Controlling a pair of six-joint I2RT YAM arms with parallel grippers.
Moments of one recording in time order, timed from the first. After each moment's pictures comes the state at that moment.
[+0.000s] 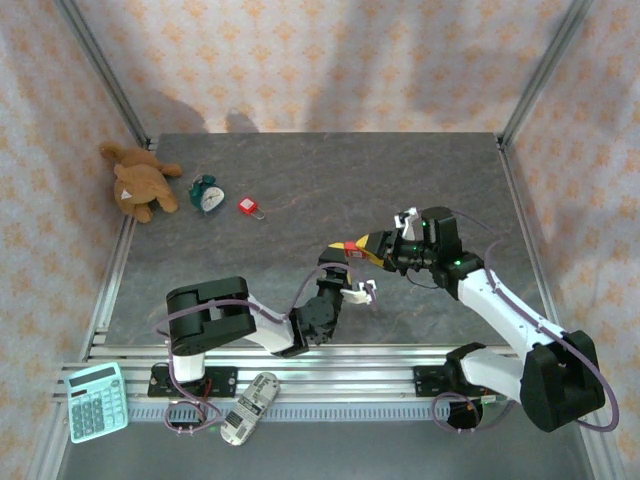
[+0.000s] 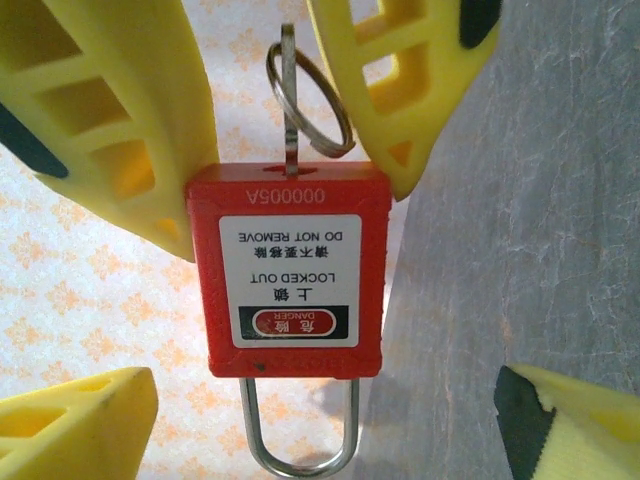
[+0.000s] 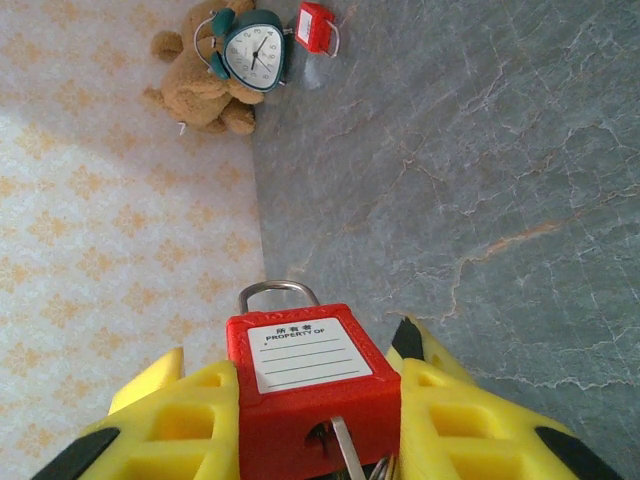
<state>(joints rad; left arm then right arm) -1.21 1.86 0.63 1.29 -1.01 1.44 0.34 1.11 0.64 -0.13 -0.75 1.03</state>
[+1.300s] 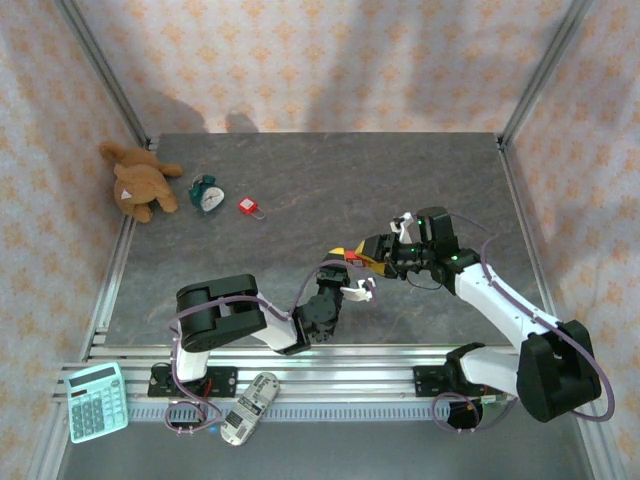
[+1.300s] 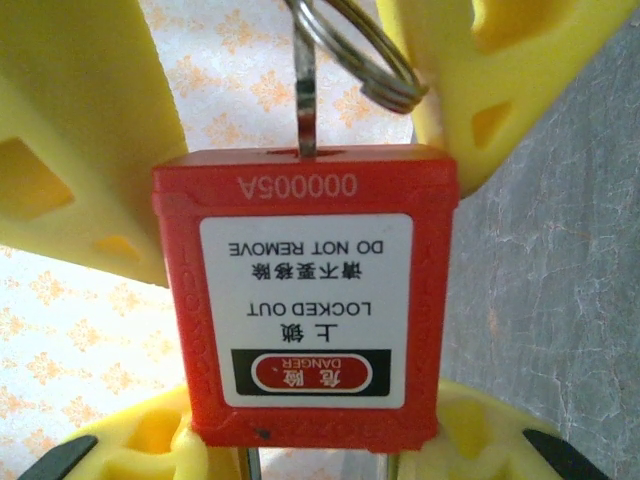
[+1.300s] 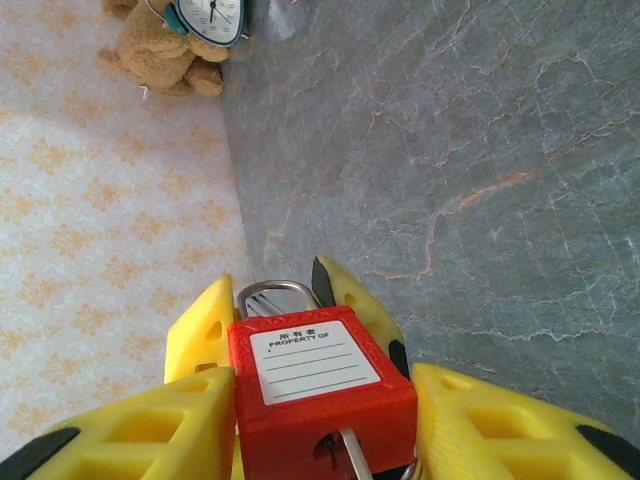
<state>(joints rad) -1.18 1.92 0.64 1.32 -1.00 1.42 0.34 1.16 0.67 -0.23 -0.81 0.98</state>
